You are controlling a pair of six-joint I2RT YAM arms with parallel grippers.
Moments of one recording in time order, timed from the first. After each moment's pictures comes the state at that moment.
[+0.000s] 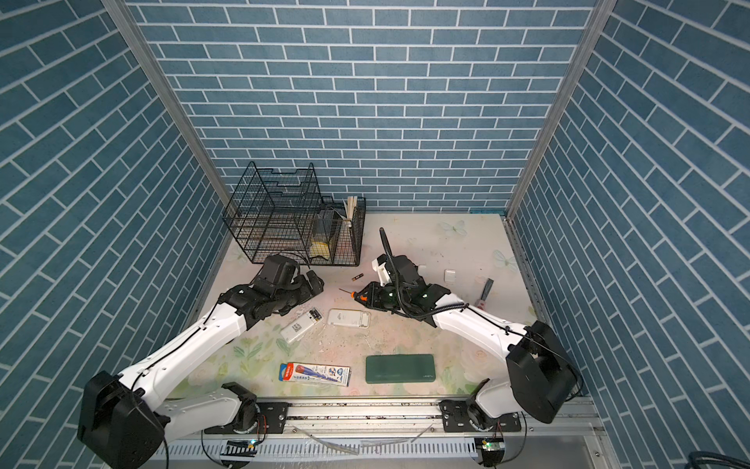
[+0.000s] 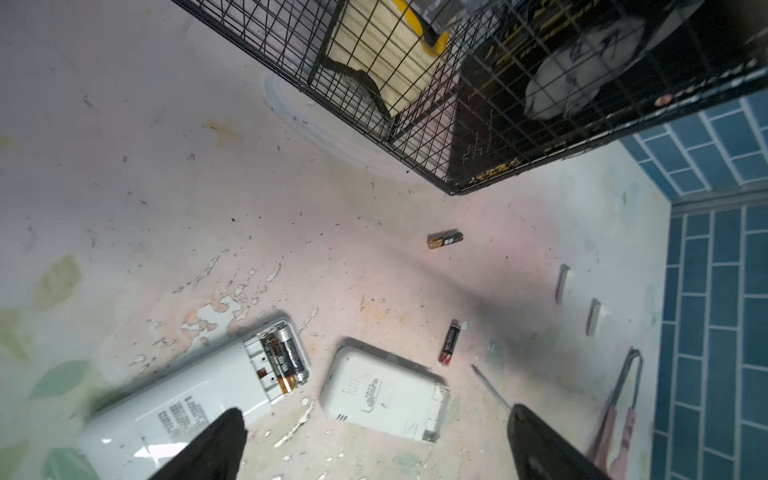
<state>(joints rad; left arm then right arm) -0.48 1.18 0.89 -0.61 -0.03 -0.85 0.80 1.40 0.95 -0.21 -0.42 0.81</state>
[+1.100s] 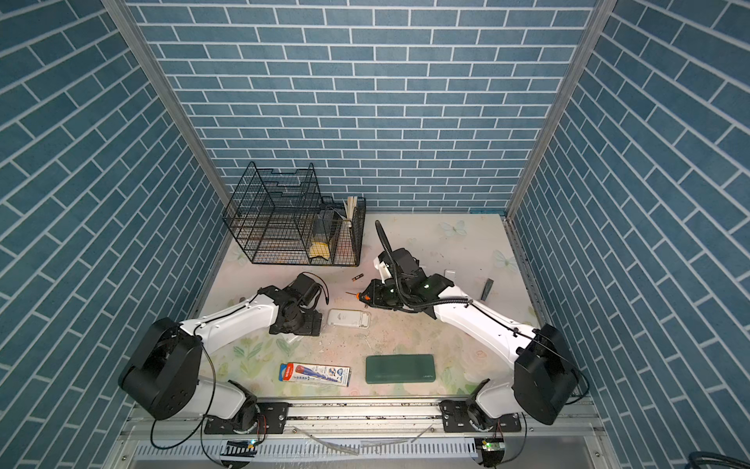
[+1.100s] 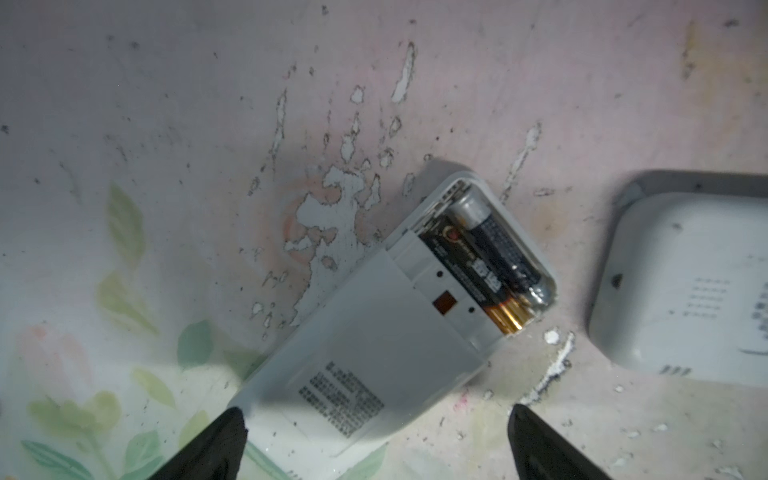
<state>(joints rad) -0.53 1.47 0.80 -0.76 -0.17 -0.49 0.79 1.41 1.07 -0.43 -0.39 0.75</state>
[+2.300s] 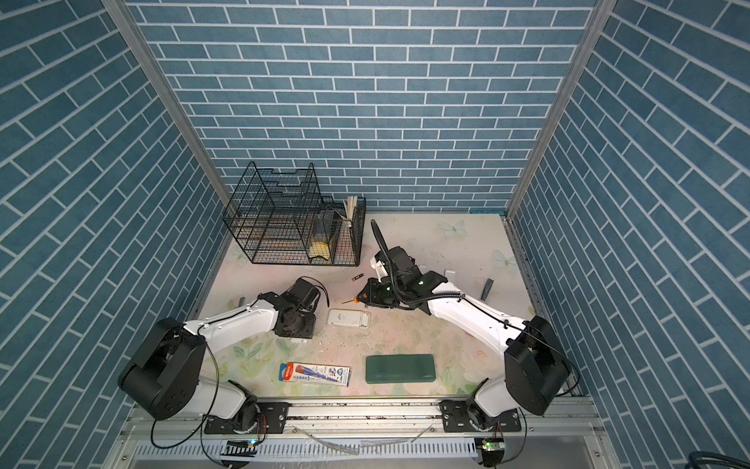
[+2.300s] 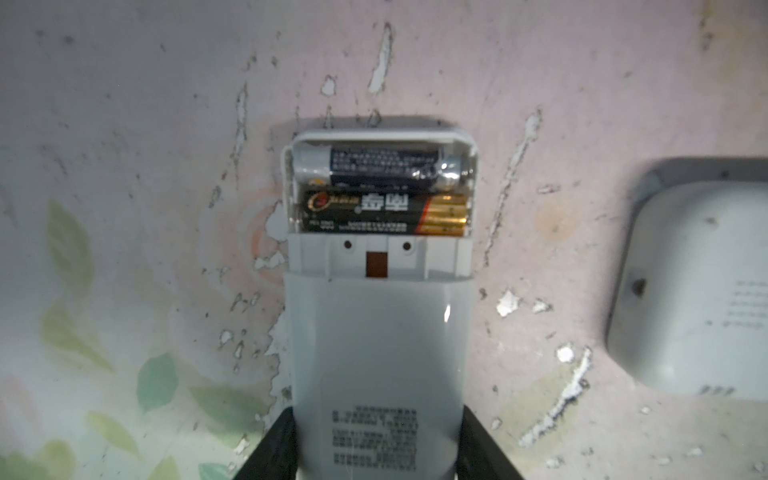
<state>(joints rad) -0.53 1.44 0.70 -0.63 -0.13 -0.44 0.79 1.47 1.09 -0.42 -0.41 0.75</state>
